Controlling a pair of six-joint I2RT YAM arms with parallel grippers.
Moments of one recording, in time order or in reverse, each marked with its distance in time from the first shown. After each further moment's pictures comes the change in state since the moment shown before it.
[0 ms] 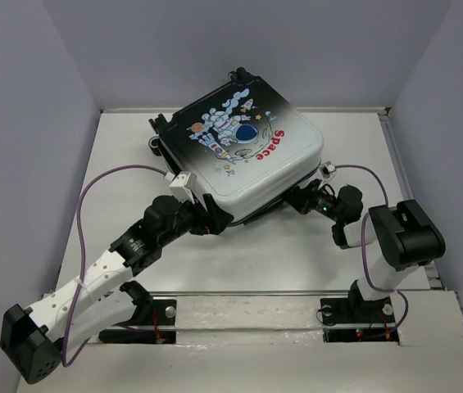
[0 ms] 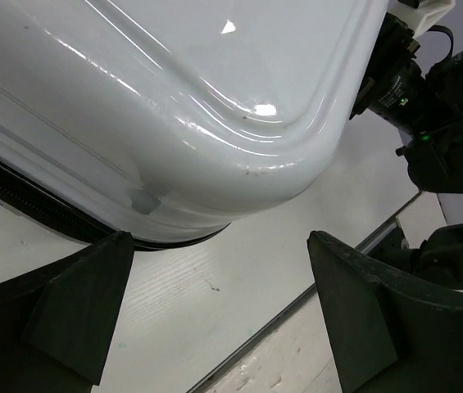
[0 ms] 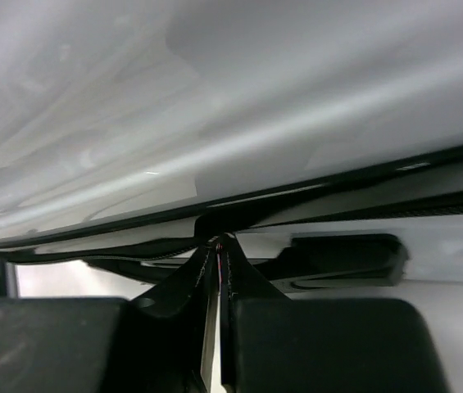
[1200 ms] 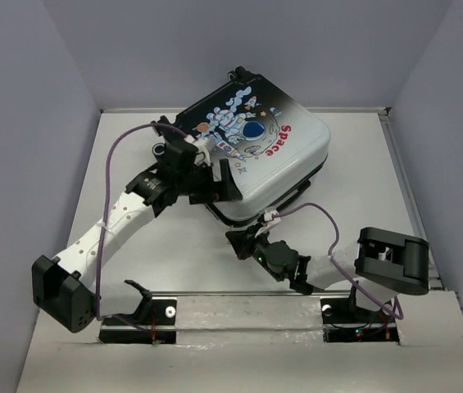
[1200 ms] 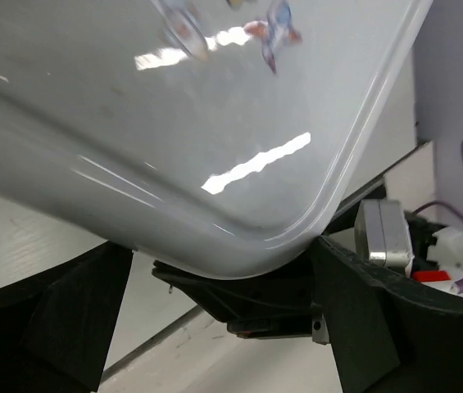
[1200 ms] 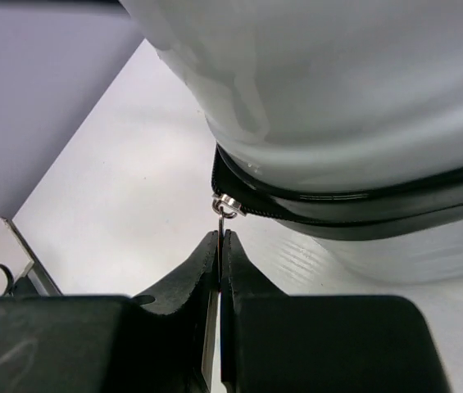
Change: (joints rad) left arm 0.092 0.475 0.573 -0.447 0.190 0.067; right arm 1.088 -0.050 0.070 -0.143 1.201 0.080
